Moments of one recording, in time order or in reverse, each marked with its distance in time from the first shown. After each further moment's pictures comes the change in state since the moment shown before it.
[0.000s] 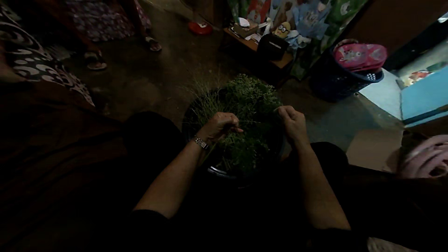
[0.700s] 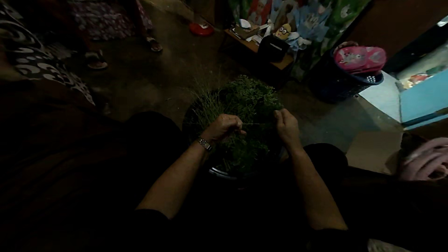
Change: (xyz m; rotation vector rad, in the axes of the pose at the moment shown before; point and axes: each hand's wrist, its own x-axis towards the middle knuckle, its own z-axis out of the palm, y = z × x) left_hand 0.000 0.001 0.010 0.052 0.021 0.000; right_hand -0.002 -0.012 0.014 -0.342 -0.033 0.065
